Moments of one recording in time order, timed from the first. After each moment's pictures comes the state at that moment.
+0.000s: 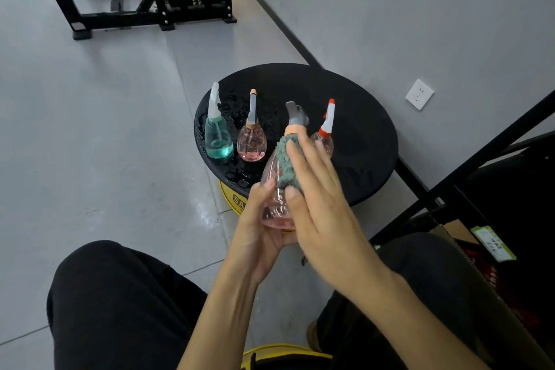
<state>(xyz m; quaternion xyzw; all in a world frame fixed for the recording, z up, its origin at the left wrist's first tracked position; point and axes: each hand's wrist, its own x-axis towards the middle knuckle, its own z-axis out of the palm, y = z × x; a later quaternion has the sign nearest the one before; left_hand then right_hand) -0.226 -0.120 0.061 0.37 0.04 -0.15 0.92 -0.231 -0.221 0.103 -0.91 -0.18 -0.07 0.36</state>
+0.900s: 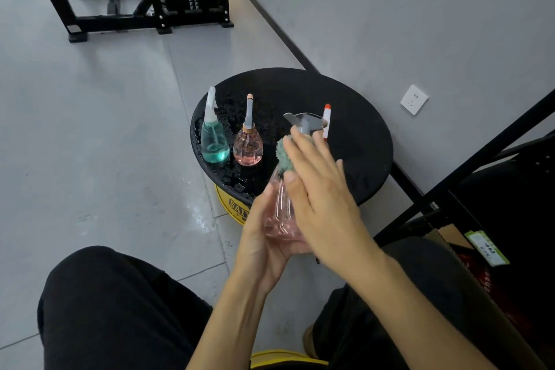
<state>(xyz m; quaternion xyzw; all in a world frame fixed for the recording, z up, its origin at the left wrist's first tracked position) -0.227 -0.135 0.061 0.33 0.05 -0.14 0.93 -0.213 -0.224 0.113 -0.93 -0.15 -0.08 0.32</state>
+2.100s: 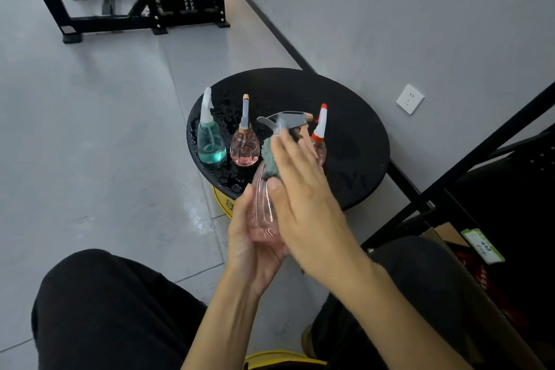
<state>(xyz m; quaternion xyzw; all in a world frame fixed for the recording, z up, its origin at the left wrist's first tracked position) -0.225 -0.129 0.049 0.28 0.08 -0.12 0.95 -0.220 -0.212 0.110 -0.93 -0.16 -0.04 0.33</state>
